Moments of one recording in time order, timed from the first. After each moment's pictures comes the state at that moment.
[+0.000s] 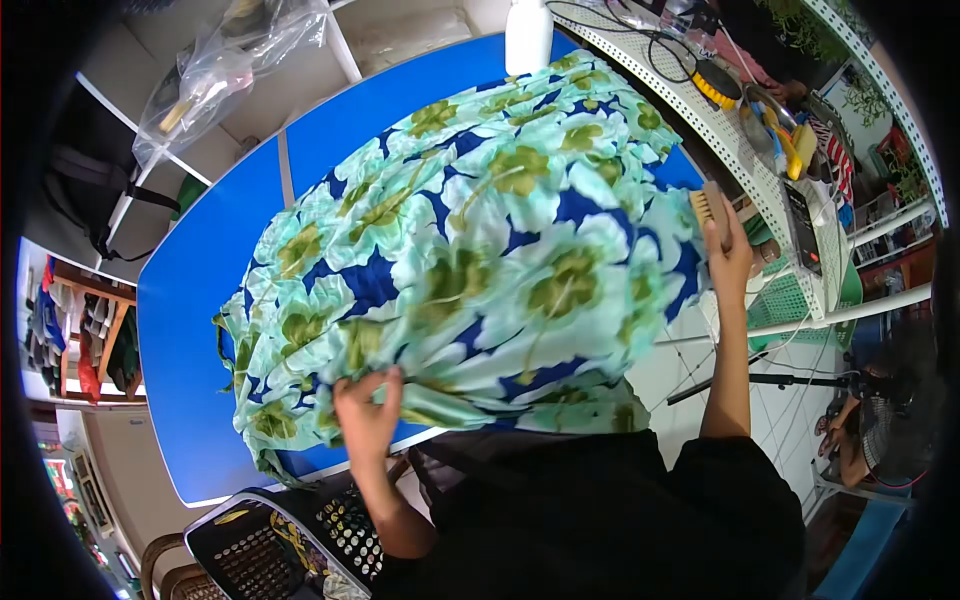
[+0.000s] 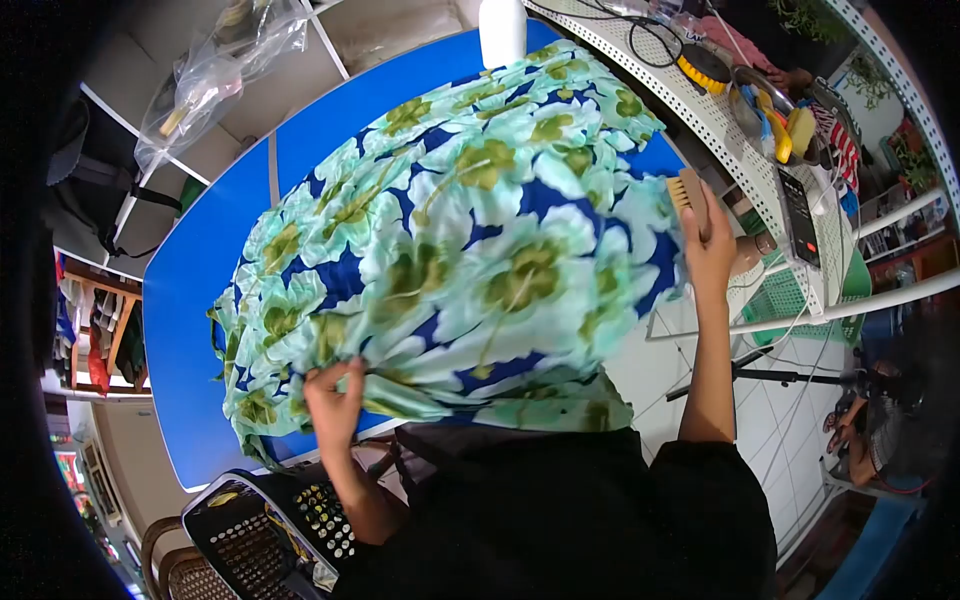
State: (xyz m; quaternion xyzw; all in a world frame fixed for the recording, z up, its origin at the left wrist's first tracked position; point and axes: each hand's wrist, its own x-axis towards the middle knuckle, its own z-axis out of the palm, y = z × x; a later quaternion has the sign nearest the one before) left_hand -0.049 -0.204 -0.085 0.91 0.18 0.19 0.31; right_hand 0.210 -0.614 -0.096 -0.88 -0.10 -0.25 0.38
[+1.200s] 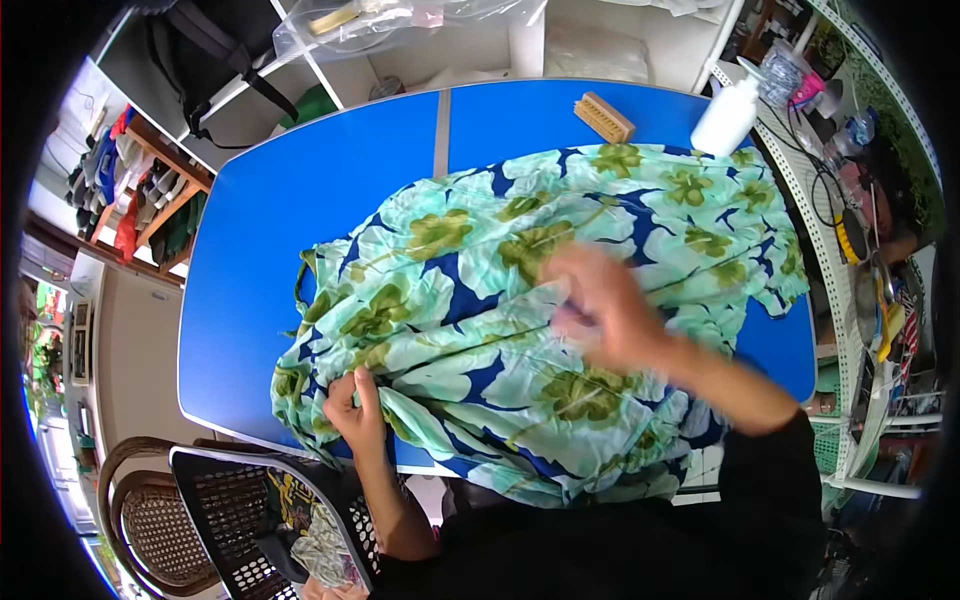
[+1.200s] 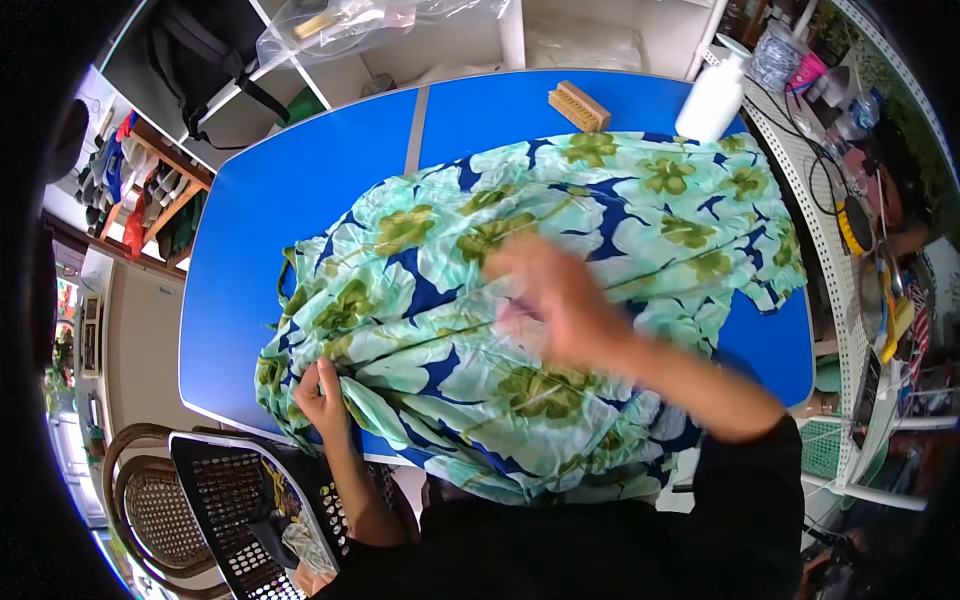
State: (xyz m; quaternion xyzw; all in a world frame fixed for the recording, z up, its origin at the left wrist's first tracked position) left_hand -0.090 -0.123 -0.099 0.73 0.38 0.44 0.36; right_hand 0.184 -0.297 -0.052 -0.65 -0.65 0.01 0.40
